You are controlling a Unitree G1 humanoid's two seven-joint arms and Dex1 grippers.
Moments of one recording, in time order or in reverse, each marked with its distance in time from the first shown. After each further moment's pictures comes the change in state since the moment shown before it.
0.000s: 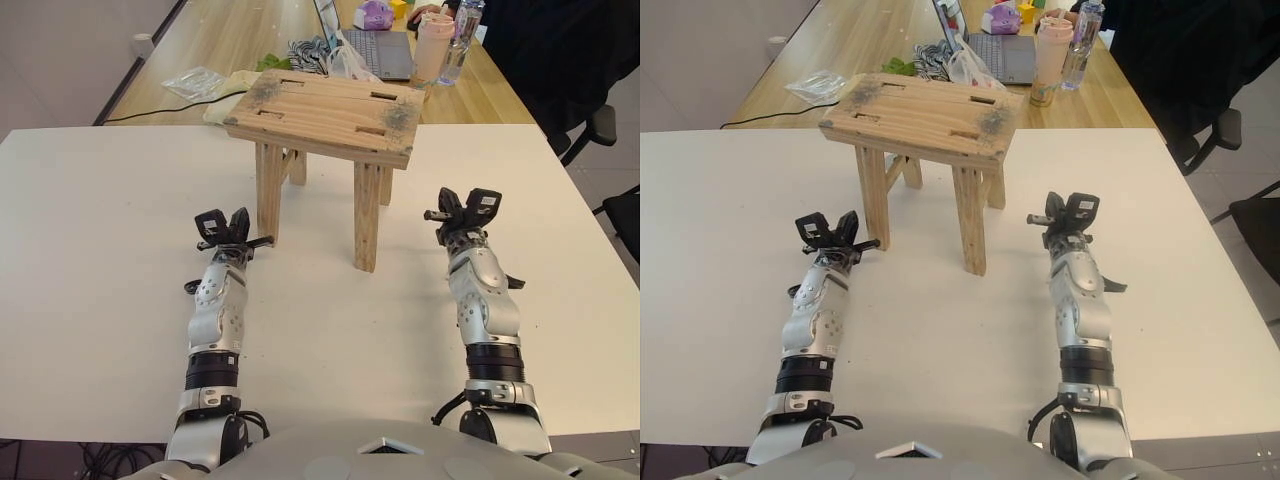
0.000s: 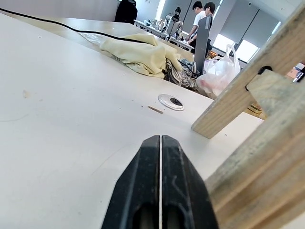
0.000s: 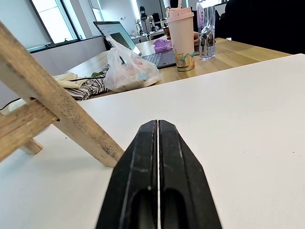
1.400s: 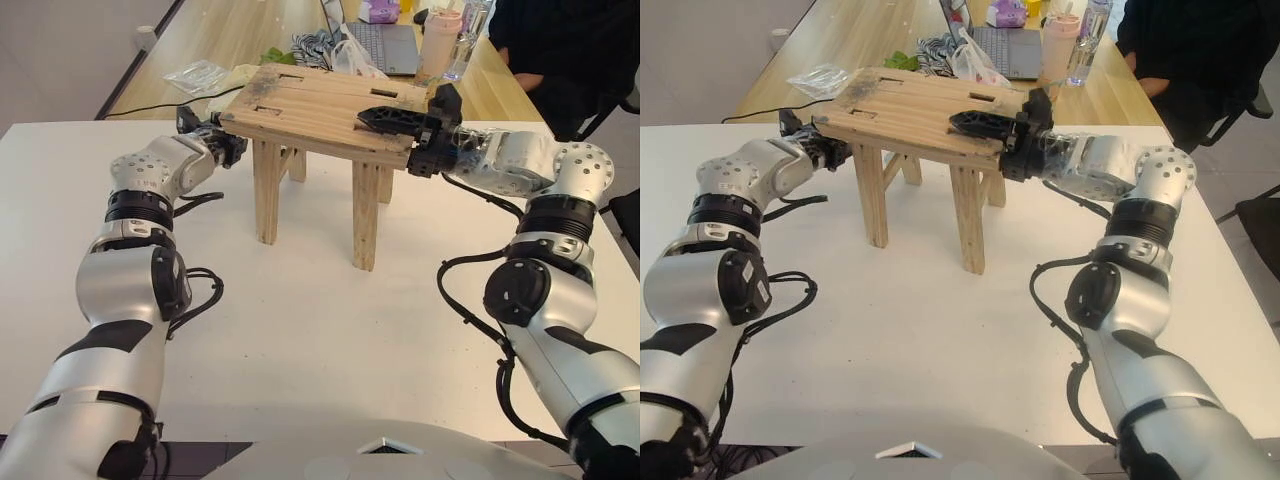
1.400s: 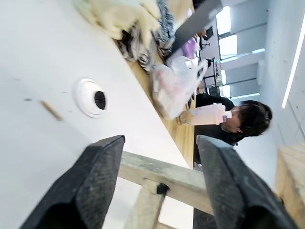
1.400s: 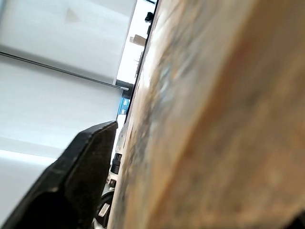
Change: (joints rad) left arm -0.894 0.410 0.095 0.941 -0.911 0.546 0.111; right arm -0.784 -0.182 -0.520 0.479 1.013 1.369 -0.161
